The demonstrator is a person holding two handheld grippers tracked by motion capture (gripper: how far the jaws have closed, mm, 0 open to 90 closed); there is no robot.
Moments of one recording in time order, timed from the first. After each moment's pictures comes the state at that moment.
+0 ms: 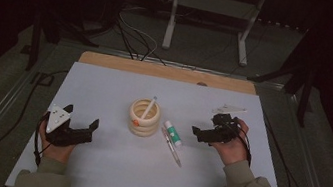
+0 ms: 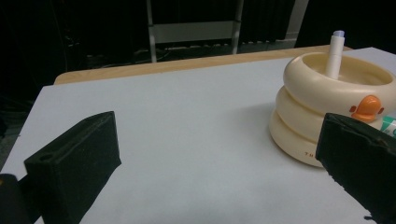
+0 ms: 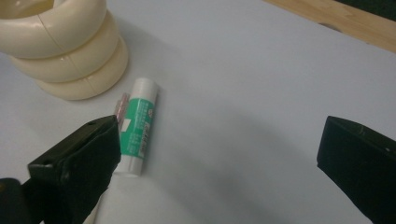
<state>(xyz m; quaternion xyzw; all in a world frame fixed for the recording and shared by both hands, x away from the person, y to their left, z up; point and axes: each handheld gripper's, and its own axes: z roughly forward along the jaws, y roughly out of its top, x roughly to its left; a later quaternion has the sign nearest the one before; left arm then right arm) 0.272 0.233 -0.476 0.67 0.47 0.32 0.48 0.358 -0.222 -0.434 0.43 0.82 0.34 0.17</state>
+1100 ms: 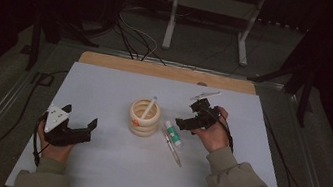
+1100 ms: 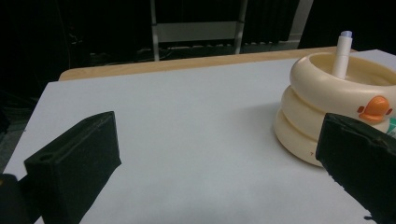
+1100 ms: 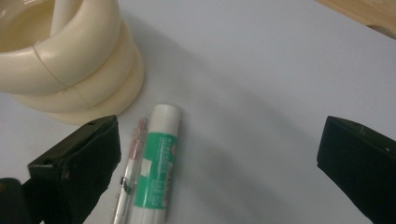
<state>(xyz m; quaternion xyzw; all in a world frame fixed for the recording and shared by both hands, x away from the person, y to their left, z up) 0.272 0.236 -0.478 0.66 0.48 0.32 0.48 0.396 -0.166 -0.436 0.42 0.85 0.29 0.14</state>
